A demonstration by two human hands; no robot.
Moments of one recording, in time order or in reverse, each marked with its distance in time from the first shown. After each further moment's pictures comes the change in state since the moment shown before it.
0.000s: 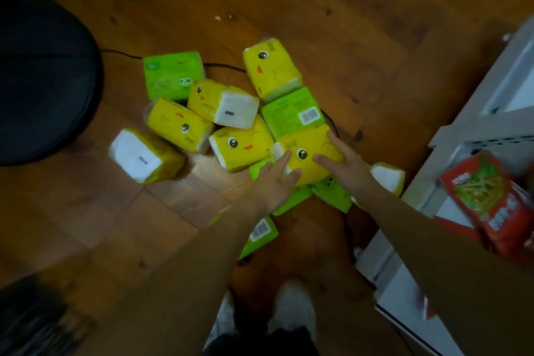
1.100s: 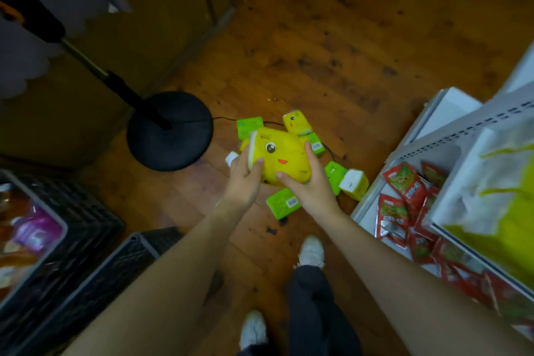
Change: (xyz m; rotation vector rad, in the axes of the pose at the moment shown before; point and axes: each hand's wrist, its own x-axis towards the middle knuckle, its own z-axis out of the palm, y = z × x) left_hand -0.403 0.139 -0.128 -0.243 0.417 0.229; right_hand -0.374 -0.258 -0.010 0.255 -0.006 -0.289
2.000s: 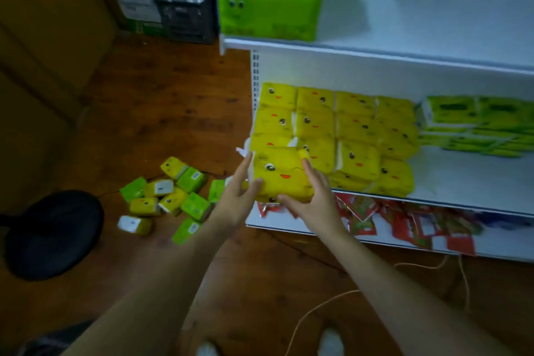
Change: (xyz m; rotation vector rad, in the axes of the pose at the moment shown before) left_hand -0.256 0.105 0.239 0.127 -0.597 0.395; right_hand -0.301 0.055 -0.268 -0.094 0.627 -0.074
